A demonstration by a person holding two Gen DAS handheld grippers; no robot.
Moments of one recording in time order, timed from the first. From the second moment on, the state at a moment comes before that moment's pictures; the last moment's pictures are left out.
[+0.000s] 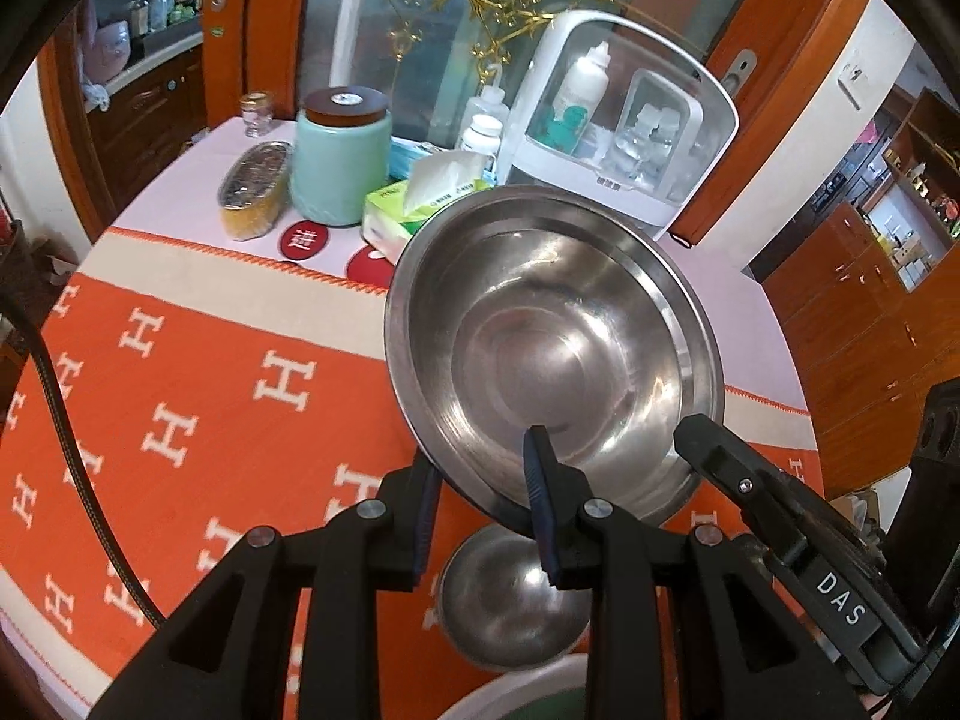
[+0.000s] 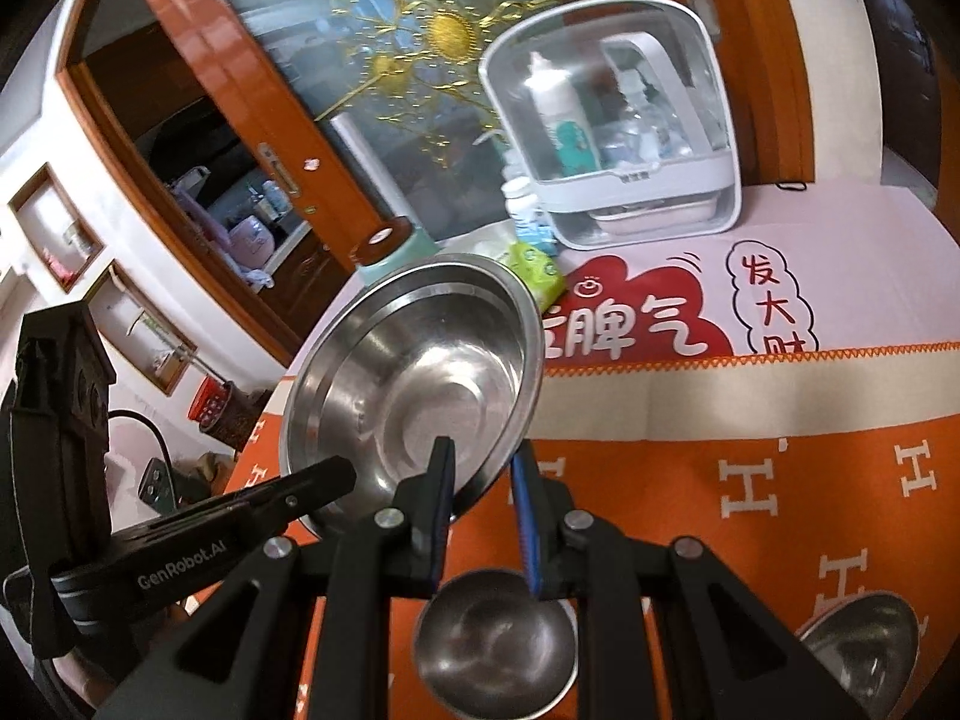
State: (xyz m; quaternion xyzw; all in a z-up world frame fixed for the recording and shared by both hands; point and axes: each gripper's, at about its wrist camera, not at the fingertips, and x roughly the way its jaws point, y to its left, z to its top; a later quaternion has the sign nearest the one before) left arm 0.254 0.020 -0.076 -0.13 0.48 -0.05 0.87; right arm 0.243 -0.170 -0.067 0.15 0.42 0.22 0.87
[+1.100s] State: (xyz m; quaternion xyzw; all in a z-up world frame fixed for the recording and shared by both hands) left arm 0.066 0.110 -0.079 -0.14 0.49 -0.03 0.86; right arm 0.067 -0.084 -0.051 0.06 0.43 0.27 0.86
